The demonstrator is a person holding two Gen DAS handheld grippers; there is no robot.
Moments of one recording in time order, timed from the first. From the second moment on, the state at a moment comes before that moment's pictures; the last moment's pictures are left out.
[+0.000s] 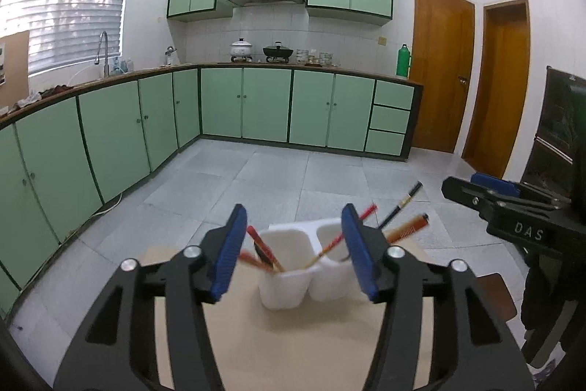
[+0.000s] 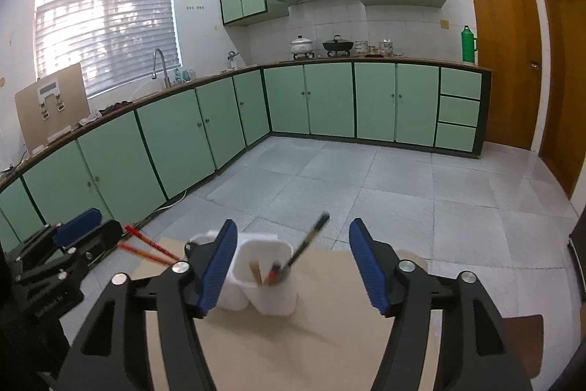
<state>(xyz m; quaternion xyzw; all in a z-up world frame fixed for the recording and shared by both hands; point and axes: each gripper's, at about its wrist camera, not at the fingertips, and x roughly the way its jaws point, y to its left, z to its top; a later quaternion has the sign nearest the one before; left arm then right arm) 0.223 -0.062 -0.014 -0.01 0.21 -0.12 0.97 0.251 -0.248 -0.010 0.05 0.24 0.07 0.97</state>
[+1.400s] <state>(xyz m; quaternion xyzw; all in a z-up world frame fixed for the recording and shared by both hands) 0.048 -0.042 -0.008 -0.02 0.17 -0.12 0.98 0.068 -0.214 -0.003 0.04 0.21 0.12 0.97</state>
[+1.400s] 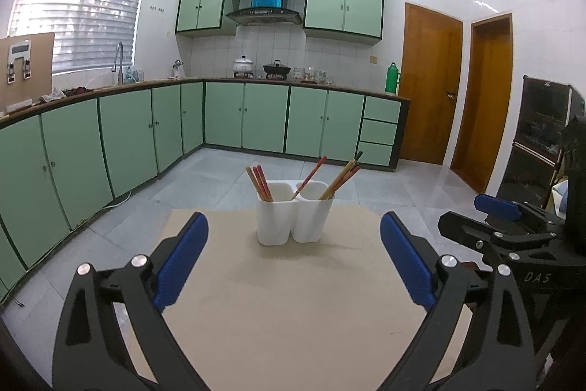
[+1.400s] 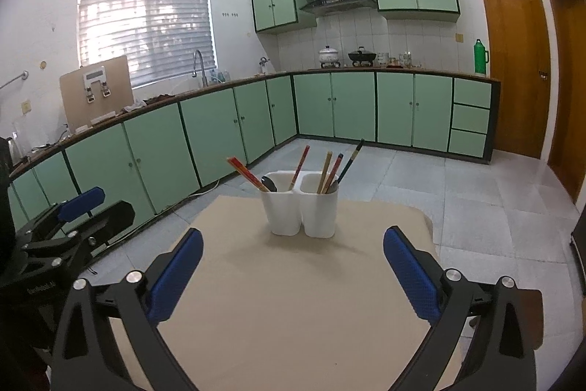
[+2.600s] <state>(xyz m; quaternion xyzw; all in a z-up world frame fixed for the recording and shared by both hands) 0.017 -0.034 0.007 -0.01 0.14 -0.11 0.98 0.038 -0.206 0.020 0.03 0.18 0.11 0.98</state>
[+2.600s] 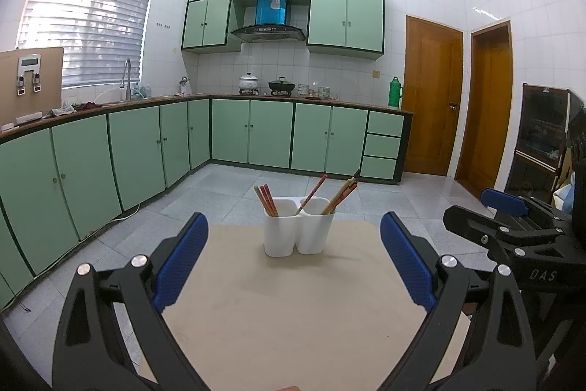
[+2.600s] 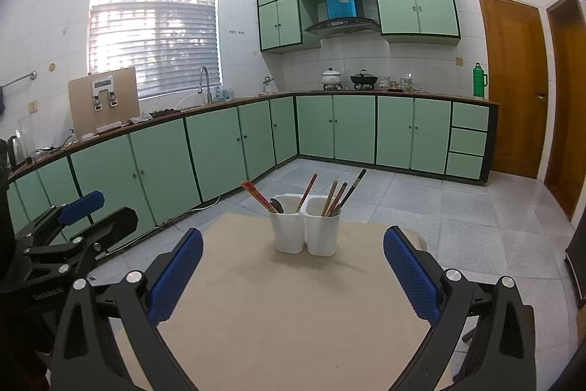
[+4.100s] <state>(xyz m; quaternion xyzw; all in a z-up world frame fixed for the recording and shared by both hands) 0.014 -0.034 0.010 -0.01 0.14 -0.11 0.98 0.043 -0.211 0.023 0.03 0.18 0.11 0.98</state>
